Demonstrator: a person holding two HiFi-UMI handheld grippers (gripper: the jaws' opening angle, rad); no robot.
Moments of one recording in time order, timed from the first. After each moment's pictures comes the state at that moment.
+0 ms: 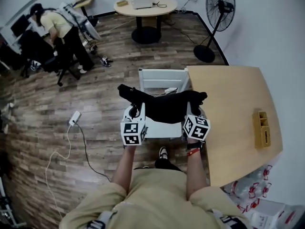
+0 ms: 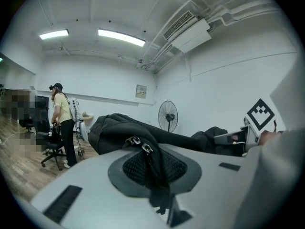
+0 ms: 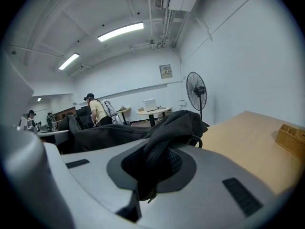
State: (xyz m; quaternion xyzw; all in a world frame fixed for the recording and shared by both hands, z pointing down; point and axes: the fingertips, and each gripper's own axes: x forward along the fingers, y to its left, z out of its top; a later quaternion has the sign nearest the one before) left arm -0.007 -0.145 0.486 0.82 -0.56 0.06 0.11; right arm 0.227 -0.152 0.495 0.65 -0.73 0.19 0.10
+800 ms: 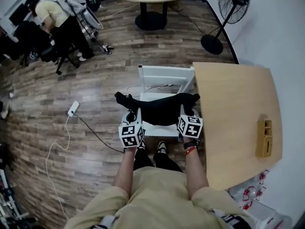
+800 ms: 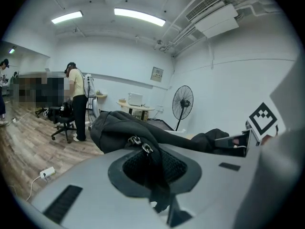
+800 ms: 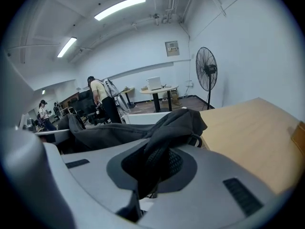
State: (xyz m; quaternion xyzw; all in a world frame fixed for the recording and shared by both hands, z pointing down) left arm -0.034 -0.190 0.591 0.76 -0.60 0.10 0.24; right arm 0.199 -0.220 0.602 0.59 -0.74 0.26 0.19
